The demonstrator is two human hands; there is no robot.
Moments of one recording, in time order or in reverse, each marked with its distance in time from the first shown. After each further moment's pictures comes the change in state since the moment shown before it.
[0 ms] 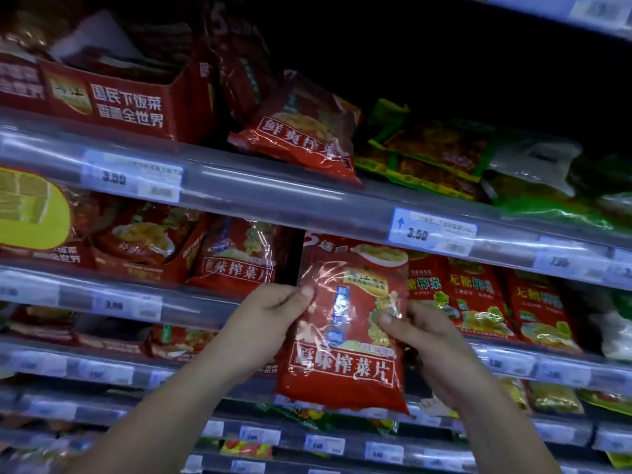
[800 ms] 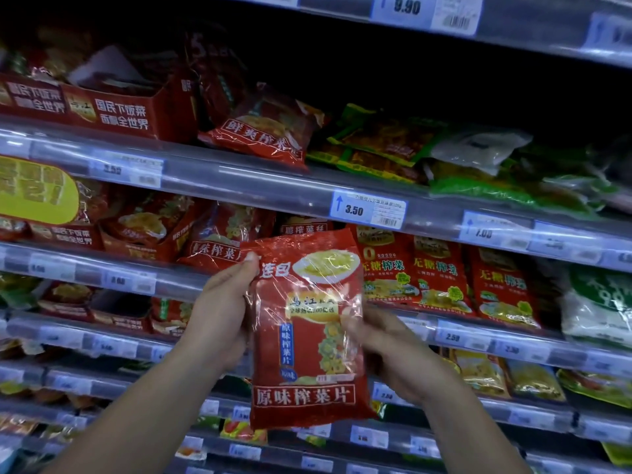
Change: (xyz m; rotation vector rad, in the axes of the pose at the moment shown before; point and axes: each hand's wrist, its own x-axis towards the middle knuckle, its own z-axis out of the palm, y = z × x) left_hand -0.053 0.035 0.055 -0.531 0.378 -0.045; right_hand -0.044 0.017 -0.022 0.037 -0.284 0.044
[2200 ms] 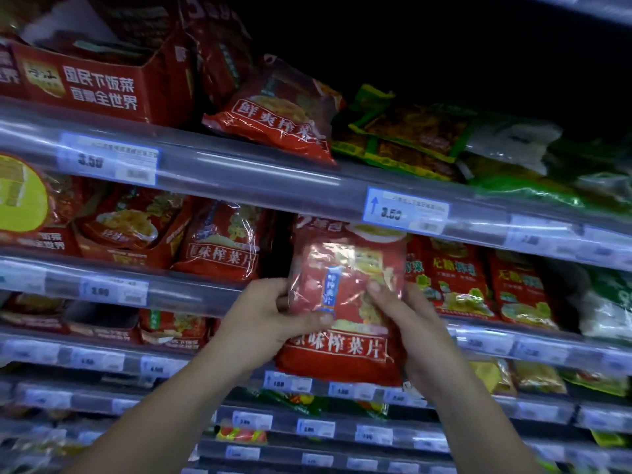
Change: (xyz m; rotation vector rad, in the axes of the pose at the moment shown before) left_hand 0.040 -0.011 -0.019 0.495 -0.441 0.083; right_hand 0.034 -0.016 0.023 0.152 0.406 -0.124
